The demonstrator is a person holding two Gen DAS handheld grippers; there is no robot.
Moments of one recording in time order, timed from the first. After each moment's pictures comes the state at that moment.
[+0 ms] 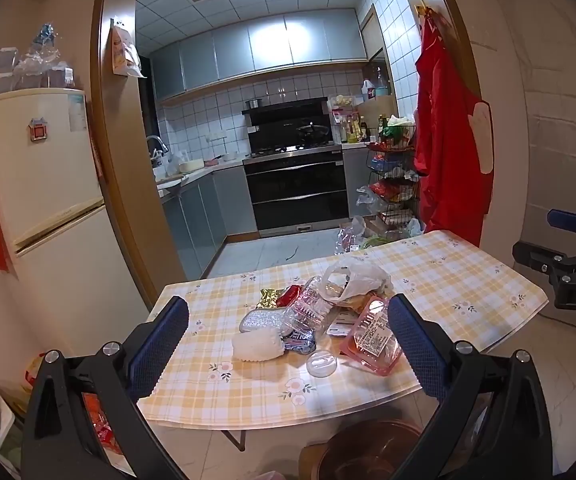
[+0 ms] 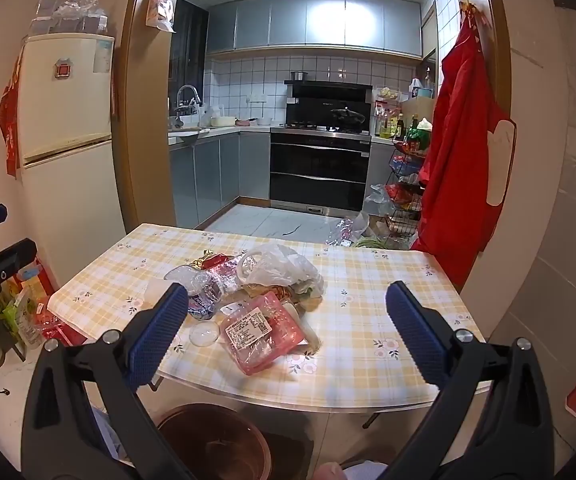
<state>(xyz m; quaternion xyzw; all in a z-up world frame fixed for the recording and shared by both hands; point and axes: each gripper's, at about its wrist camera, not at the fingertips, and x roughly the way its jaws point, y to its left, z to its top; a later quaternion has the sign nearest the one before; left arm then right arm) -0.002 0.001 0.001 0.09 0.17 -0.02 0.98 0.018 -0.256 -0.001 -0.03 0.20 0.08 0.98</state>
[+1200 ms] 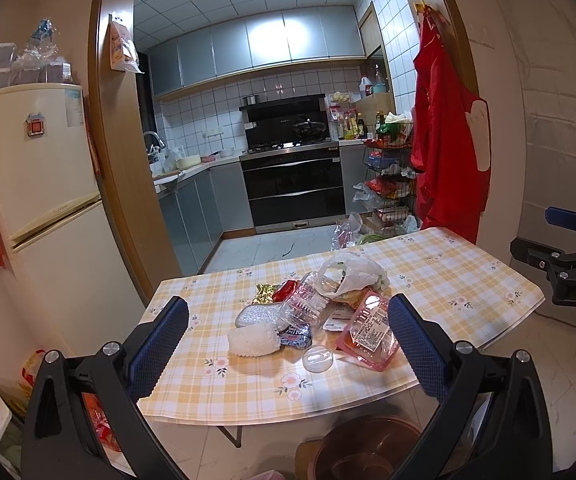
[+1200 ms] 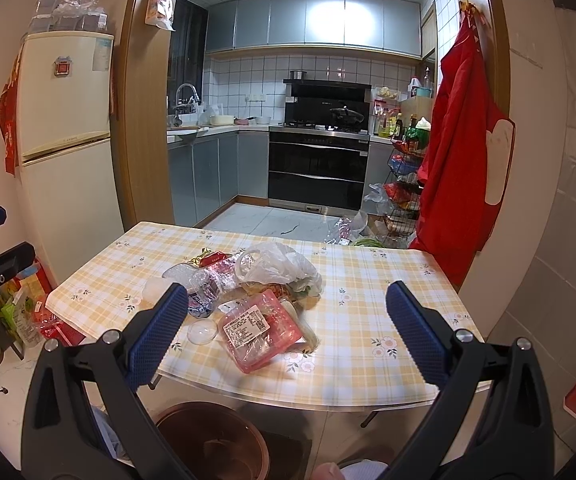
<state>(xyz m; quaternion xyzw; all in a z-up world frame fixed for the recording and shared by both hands) -0.006 0.001 -0.006 0.09 0.18 -0.03 0.98 0.018 -0.259 0.004 -0.03 0.21 0.08 0.98</state>
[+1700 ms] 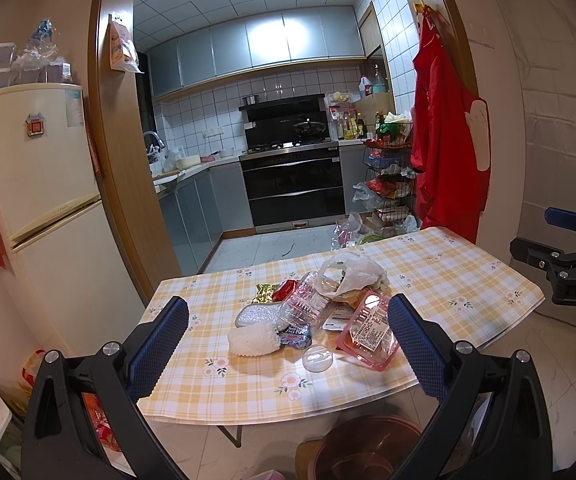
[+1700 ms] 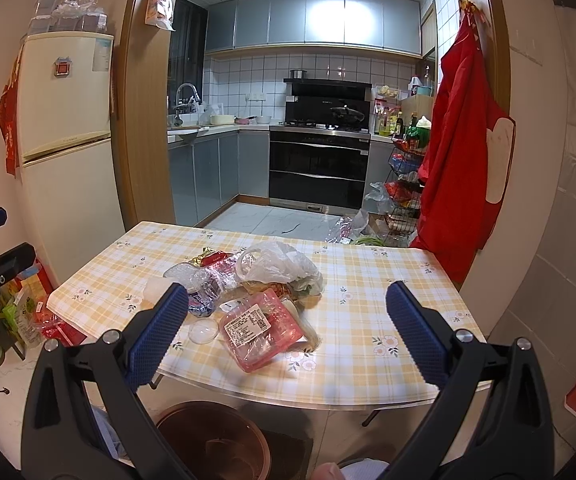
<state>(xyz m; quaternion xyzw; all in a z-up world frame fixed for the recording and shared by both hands) -0.005 0.001 -0.006 0.09 0.18 -0.03 0.98 0.018 -0.258 0.000 -0.03 0.21 0.08 0.97</state>
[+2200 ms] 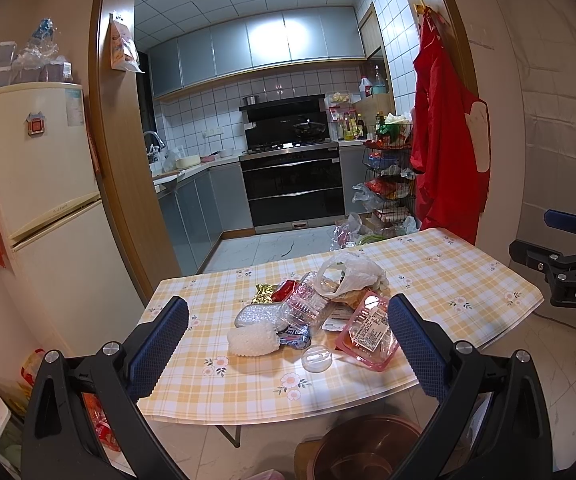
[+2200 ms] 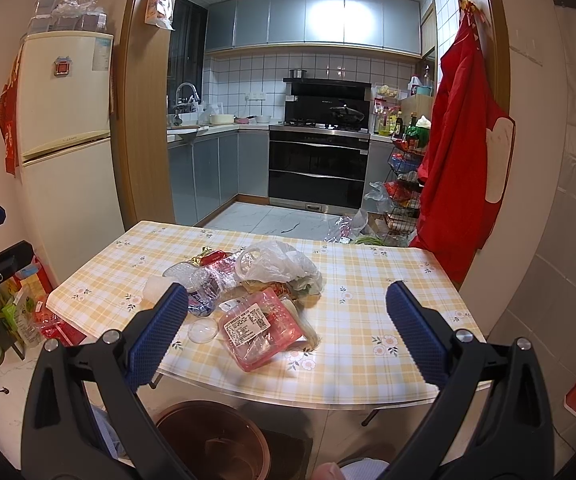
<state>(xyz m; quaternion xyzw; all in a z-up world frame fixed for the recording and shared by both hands) -0.005 0.001 -0.005 0.09 0.18 -0.03 0.98 0.018 -0.258 0.000 -0.03 0.21 0.08 0.97</state>
